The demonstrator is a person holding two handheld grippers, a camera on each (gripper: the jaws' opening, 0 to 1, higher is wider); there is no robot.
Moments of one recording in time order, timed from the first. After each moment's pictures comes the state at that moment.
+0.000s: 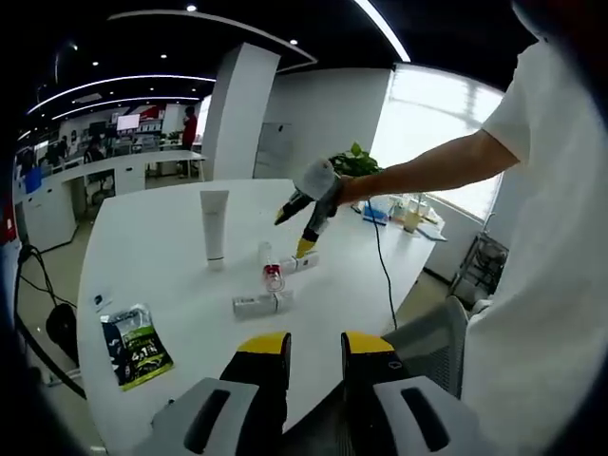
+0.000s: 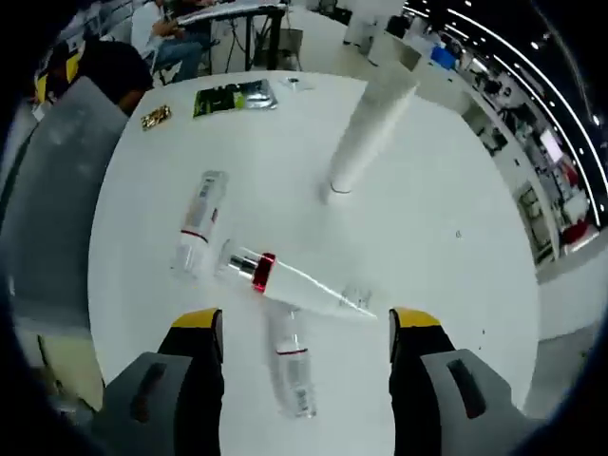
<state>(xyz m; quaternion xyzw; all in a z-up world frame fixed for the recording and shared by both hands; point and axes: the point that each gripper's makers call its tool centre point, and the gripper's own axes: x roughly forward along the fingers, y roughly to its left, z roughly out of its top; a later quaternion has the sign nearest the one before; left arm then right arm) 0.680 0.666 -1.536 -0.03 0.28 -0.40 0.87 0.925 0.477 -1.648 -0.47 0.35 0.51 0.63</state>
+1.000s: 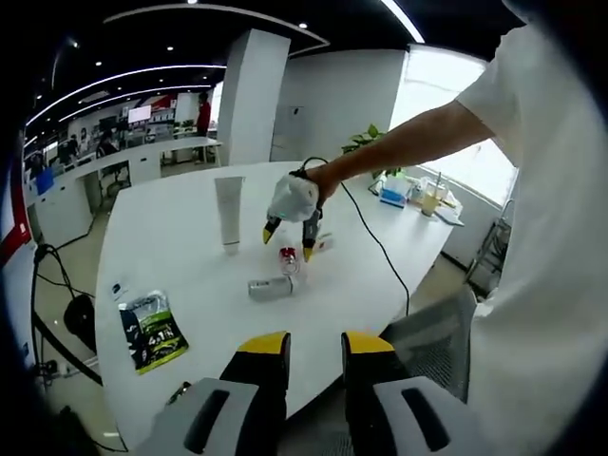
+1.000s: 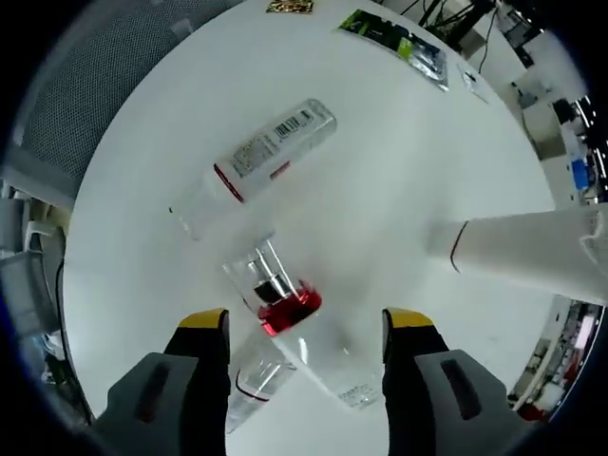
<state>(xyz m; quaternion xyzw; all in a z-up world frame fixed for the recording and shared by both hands) 0.674 0.671 -1.537 0.00 0.32 -0.37 0.87 0.922 0.498 -1.724 -0.62 0.32 0.61 0.39</state>
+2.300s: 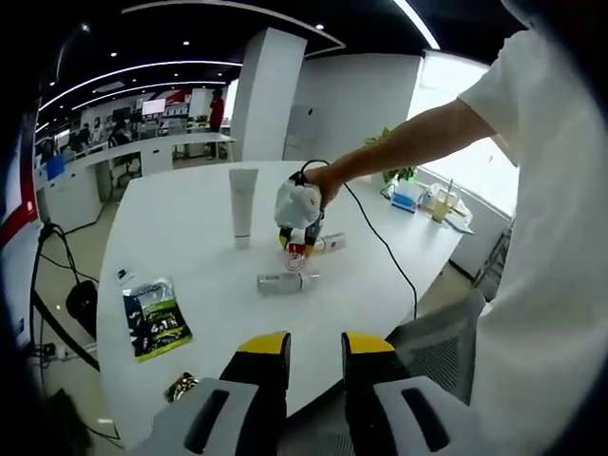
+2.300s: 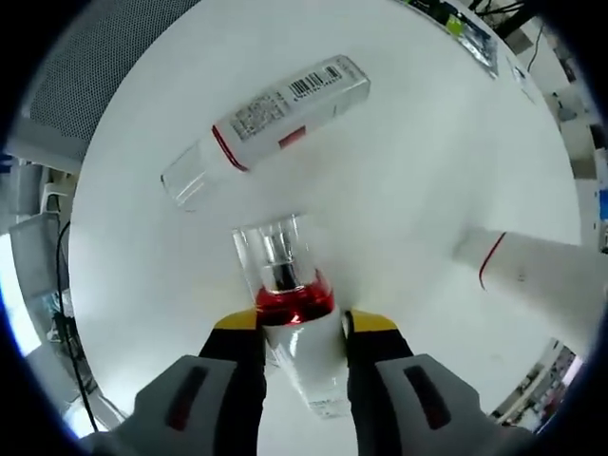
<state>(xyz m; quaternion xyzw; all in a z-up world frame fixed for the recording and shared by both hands) 0.678 0.684 -1.551 -0.02 0.33 -0.33 0.88 0.929 0.490 -1.733 -0.65 0.35 0.59 0.31</state>
